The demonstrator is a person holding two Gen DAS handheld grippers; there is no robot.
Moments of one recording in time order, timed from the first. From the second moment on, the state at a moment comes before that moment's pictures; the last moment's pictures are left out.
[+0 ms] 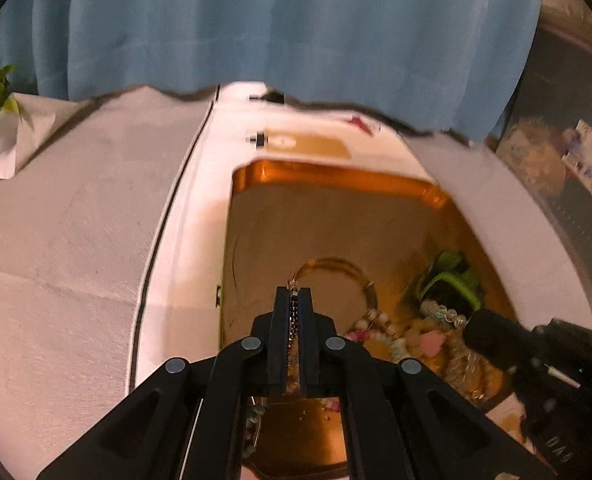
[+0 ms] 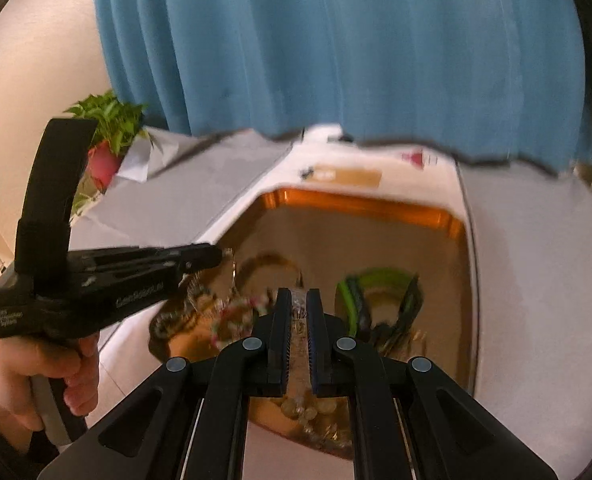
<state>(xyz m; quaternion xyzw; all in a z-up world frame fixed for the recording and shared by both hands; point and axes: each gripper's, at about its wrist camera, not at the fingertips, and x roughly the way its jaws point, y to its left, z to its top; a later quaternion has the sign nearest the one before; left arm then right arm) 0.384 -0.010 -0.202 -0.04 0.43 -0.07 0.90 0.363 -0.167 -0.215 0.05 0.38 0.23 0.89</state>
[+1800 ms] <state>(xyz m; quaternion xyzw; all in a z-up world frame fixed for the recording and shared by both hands) 0.016 -0.082 0.055 0.02 0.38 -0.02 0.92 0.025 -0.206 0.013 0.09 0.38 0.11 0.92</state>
